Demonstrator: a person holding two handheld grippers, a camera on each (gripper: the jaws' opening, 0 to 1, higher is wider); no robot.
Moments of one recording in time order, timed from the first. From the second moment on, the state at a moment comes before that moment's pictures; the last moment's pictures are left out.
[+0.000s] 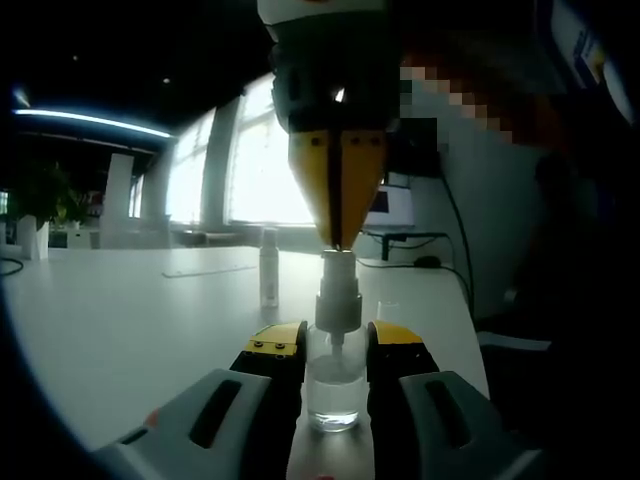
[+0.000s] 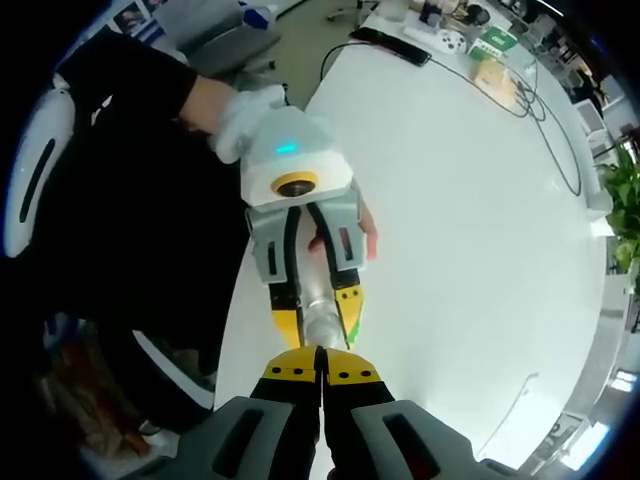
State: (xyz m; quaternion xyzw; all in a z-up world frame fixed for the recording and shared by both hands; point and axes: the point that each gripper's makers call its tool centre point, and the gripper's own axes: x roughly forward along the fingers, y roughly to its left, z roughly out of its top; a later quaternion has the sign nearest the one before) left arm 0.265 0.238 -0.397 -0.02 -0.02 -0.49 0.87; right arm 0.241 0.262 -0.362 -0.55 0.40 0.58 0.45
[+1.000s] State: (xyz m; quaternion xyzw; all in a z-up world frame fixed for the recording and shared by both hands) left arm 0.262 0.237 -0.396 -0.01 -0.02 -0.49 0.87; right arm 0.241 0.261 -0.367 -0.54 0.42 0.57 0.46
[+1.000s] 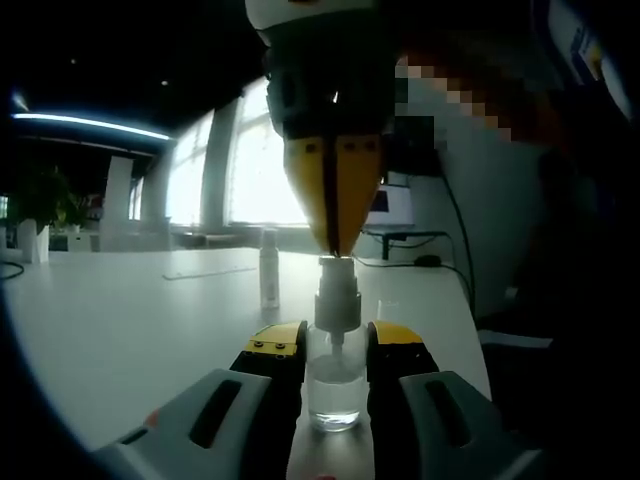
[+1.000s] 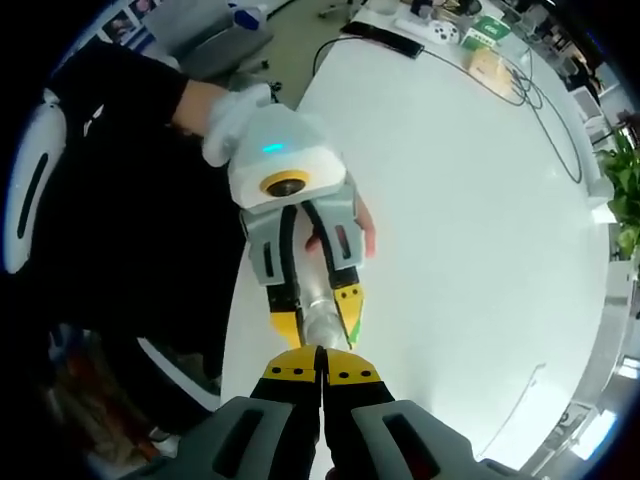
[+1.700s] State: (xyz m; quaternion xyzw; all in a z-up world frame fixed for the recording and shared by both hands) left arm 0.264 0.238 -0.397 -0.01 -0.02 -0.49 0.87; right arm 0.240 0.261 -0.361 -0.56 0.39 0.58 0.45
